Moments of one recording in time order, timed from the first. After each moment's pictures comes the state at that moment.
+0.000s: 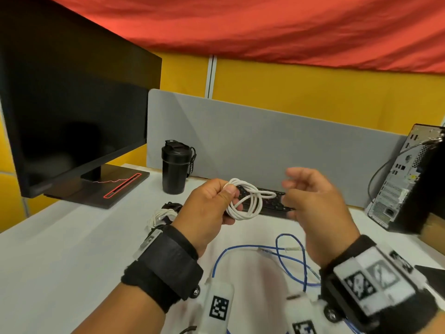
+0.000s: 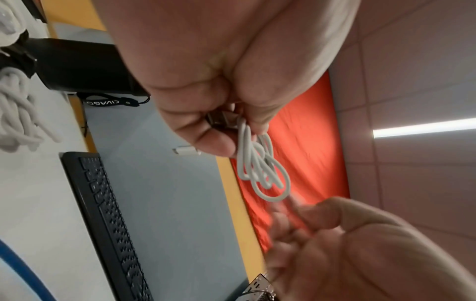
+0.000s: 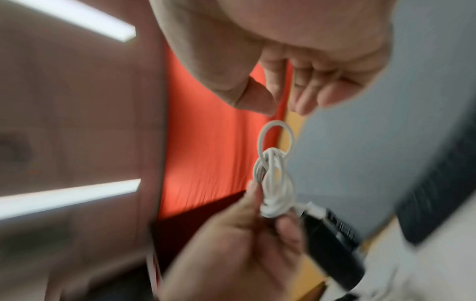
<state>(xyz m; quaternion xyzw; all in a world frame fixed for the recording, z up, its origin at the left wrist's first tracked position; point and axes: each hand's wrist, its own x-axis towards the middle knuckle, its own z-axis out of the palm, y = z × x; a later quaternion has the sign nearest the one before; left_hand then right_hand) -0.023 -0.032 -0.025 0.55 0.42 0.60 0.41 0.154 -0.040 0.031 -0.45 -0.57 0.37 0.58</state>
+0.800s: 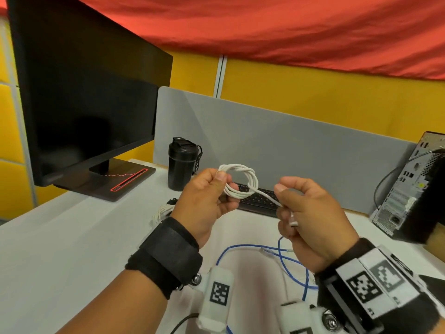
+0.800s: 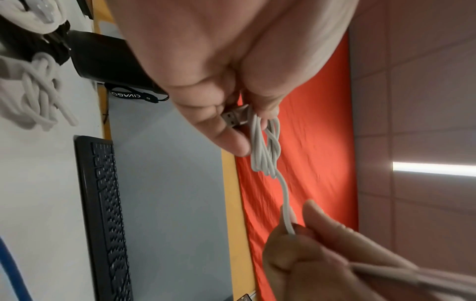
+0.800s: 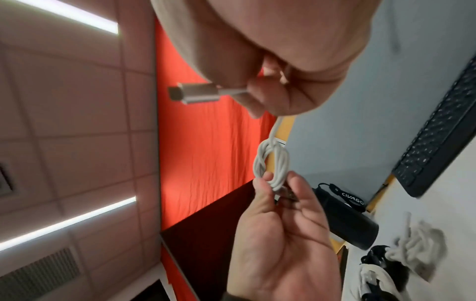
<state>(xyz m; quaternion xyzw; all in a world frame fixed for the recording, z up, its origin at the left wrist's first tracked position) -0.026 -0.035 -0.018 0.44 0.35 0.69 0.45 0.143 -0.048 0.028 -0.40 -0.51 0.52 0.55</state>
